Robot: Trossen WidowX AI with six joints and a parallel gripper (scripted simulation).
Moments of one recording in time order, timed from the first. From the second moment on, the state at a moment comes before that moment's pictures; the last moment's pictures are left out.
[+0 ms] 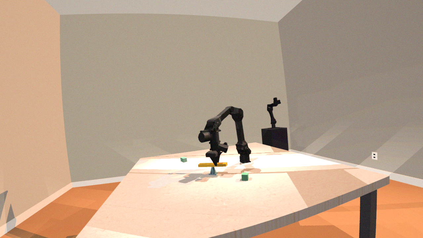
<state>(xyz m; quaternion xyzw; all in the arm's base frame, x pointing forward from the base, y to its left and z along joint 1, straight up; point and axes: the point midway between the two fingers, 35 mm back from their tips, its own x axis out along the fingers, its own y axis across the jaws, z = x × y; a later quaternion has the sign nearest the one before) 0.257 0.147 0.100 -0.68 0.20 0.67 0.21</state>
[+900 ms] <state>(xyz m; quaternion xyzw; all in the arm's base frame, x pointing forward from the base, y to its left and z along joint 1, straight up) 0.257 0.147 0.098 -0.68 0.20 0.67 0.21</state>
